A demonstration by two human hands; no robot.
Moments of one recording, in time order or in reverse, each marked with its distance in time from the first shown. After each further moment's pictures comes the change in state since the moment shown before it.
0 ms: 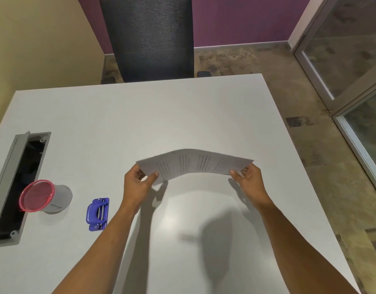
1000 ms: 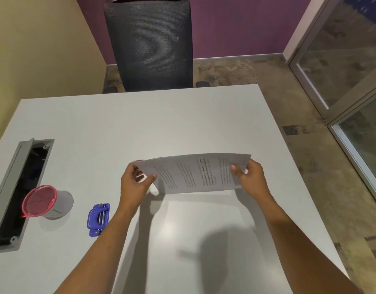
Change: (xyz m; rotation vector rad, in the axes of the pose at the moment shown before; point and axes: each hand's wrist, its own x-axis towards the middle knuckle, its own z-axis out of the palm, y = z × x) left_hand -0.004 0.022 -0.007 0.054 0.036 0.046; right_hand -0.001 -0.048 -0.001 -0.257 0.055 -0.116
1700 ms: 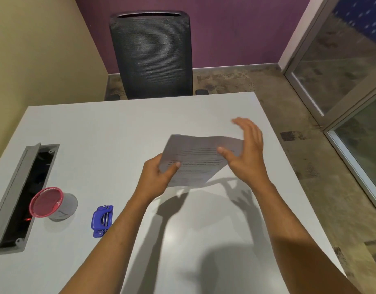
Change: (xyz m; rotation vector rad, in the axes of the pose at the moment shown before) left_hand -0.020 0.072 0.026 0.162 -0.275 0.304; right_hand -0.010 -0.093 -0.004 -0.273 0.154 -0.491
